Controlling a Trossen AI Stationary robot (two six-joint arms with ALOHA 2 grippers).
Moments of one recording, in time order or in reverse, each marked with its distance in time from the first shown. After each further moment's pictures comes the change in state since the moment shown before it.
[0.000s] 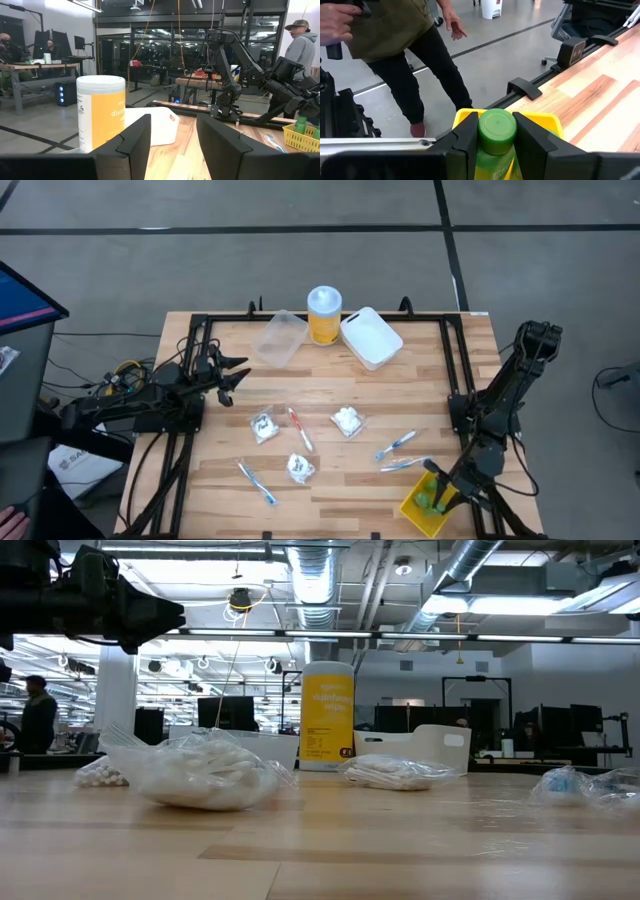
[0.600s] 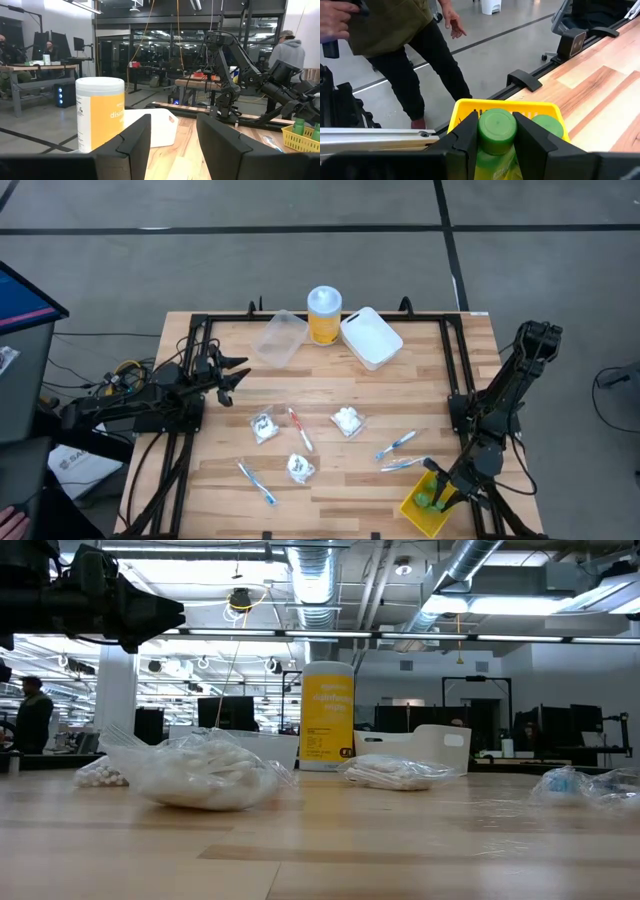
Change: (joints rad) left arm 0.000 0.000 0.000 0.008 0.004 0.000; right arm 0.000 0.000 -0.022 -0.005 0.000 0.014
